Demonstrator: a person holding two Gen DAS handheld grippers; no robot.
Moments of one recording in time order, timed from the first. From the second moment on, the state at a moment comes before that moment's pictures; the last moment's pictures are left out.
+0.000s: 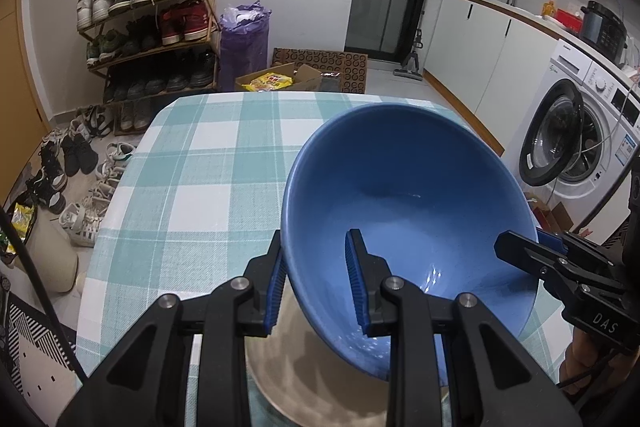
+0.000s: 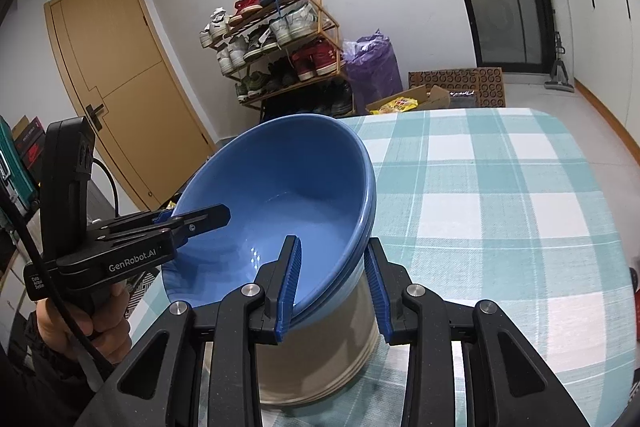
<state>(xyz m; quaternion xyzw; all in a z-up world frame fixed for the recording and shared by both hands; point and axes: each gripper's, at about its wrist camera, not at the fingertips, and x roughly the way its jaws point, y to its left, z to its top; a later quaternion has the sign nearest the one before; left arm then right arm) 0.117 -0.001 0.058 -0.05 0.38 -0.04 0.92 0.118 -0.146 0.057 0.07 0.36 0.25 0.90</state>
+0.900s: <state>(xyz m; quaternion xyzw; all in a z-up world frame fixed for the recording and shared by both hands) 0.120 0.022 0.035 -0.06 0.41 -0.03 0.91 0.153 -0.126 0.024 0.09 0.38 0.29 0.87</state>
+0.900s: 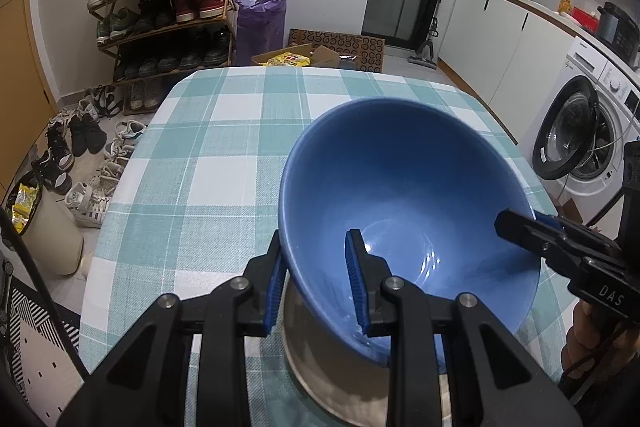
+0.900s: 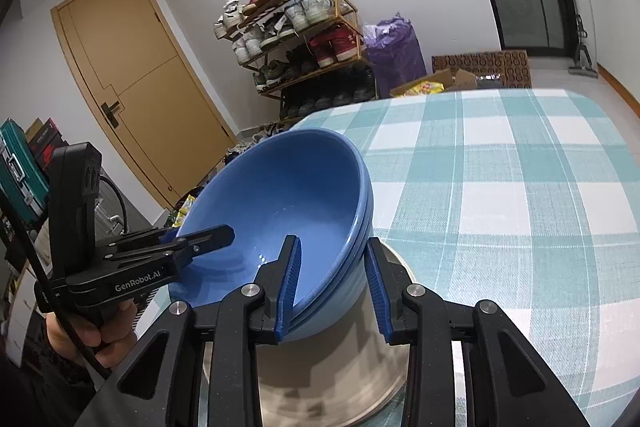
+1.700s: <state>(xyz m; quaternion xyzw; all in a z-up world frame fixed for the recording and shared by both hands) 0.119 0.017 0.034 -0.06 0.42 -0.05 0.91 0.148 -0.127 0.024 0.08 0.40 0.29 0.87</state>
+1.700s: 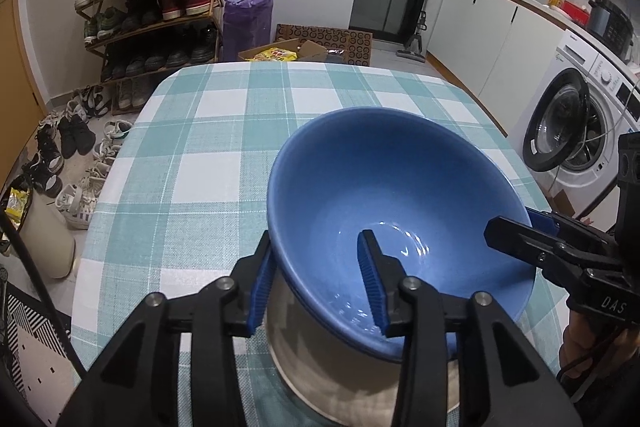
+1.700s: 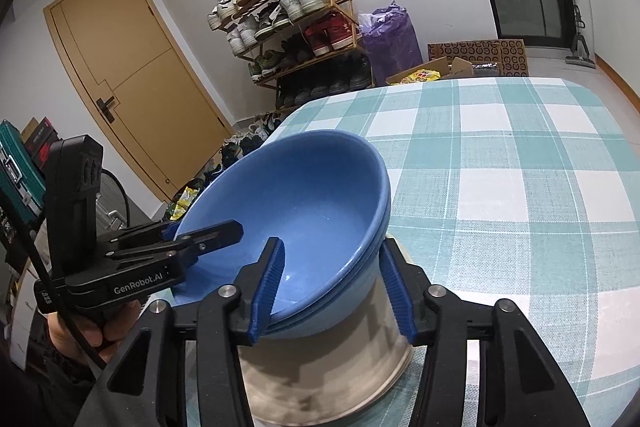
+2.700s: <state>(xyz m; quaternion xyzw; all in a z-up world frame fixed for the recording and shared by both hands) 0.059 0.025 0.047 -0.01 0.31 0.00 0.95 0.084 -0.148 0.048 0.03 0.30 0.33 0.90</state>
